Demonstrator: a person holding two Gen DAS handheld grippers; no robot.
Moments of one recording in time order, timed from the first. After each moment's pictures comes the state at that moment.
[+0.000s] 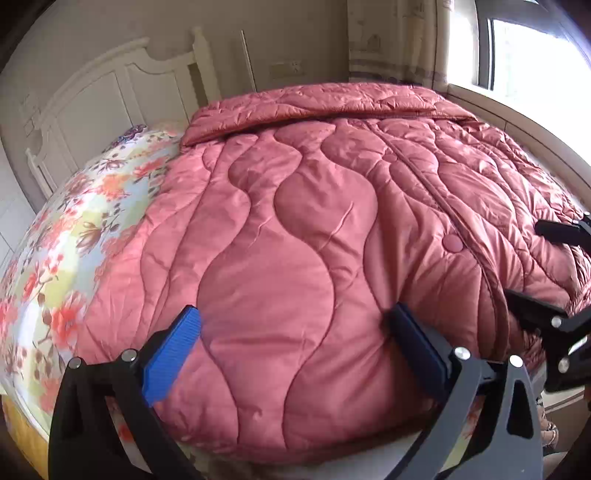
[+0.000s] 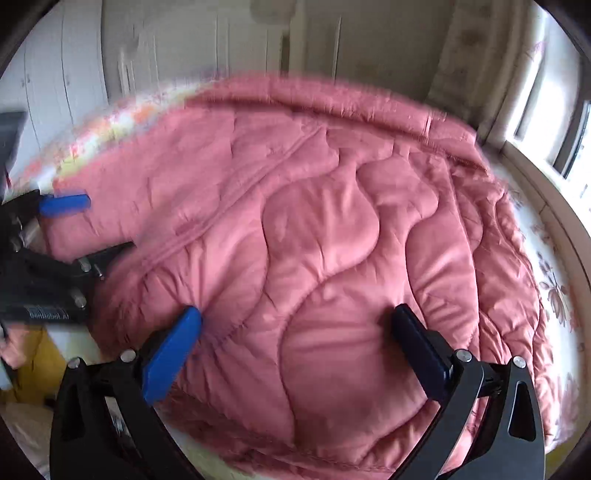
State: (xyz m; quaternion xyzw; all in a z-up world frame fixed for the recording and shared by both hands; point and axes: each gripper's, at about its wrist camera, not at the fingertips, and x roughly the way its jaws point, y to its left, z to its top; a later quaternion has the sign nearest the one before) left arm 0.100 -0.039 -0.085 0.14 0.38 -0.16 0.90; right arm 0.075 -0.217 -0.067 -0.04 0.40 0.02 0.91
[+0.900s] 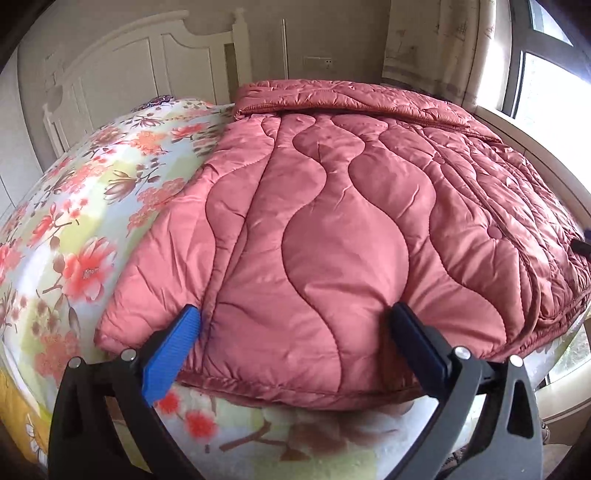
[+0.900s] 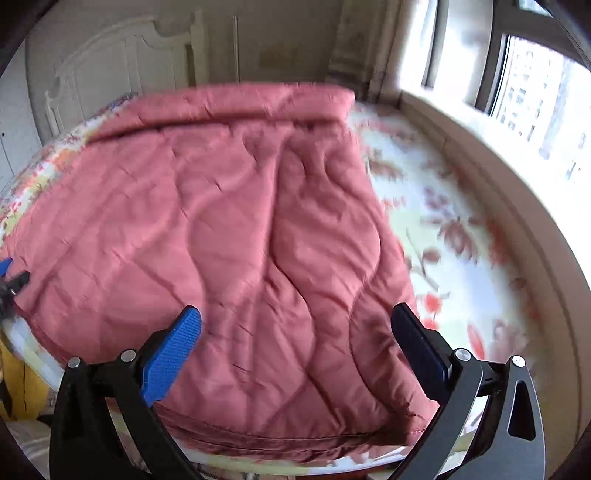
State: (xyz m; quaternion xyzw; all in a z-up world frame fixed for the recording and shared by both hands) left arm 0.097 0.018 -0.091 0.08 0.39 -0.13 0.91; right arm 0.036 -0.329 -0.045 0.02 0.40 -0.10 0.91
